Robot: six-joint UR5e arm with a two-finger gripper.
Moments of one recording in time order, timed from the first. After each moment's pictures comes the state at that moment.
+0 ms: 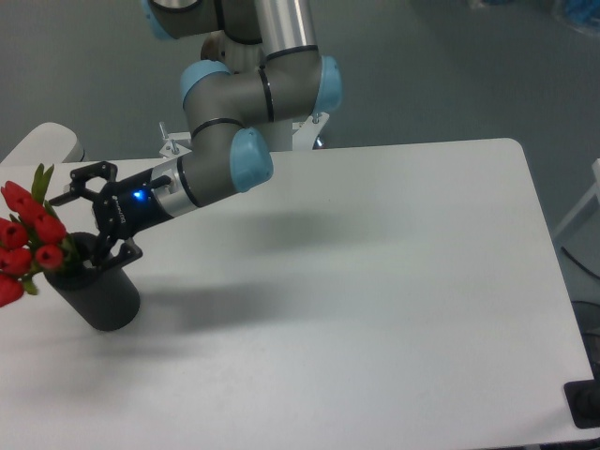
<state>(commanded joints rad) 2.22 -1.84 -1.96 -0.96 0.34 1.33</state>
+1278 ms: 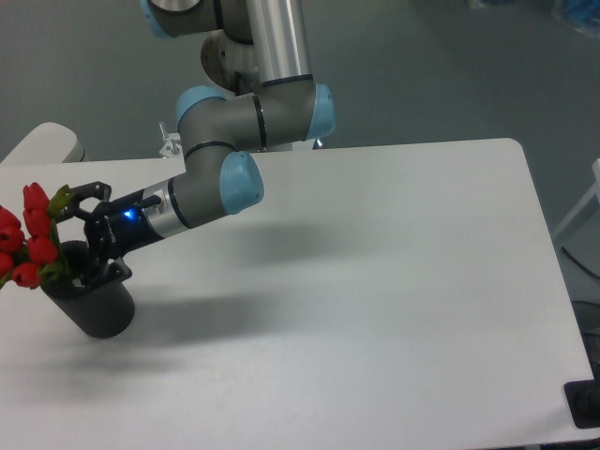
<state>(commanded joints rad) 2.20 -1.90 -1.93 -0.89 0.33 1.33</state>
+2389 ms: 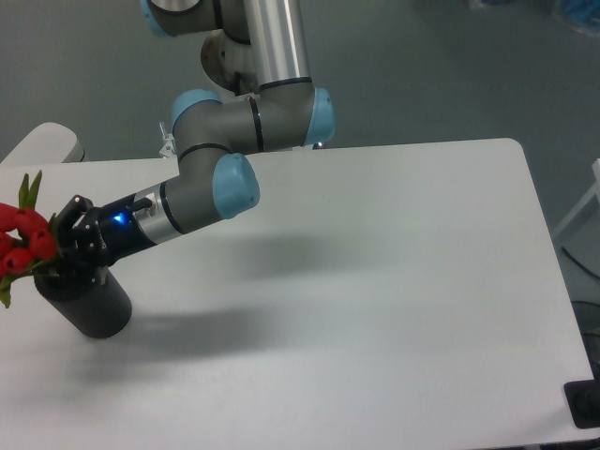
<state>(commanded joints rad) 2.21 -1.91 -1.85 -0.89 0.34 1.33</state>
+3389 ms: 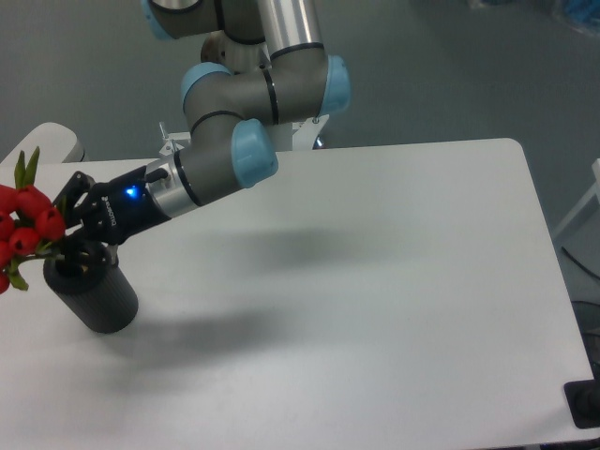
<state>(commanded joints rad) 2.28 -1.81 -1.84 -0.89 0.21 1.17</state>
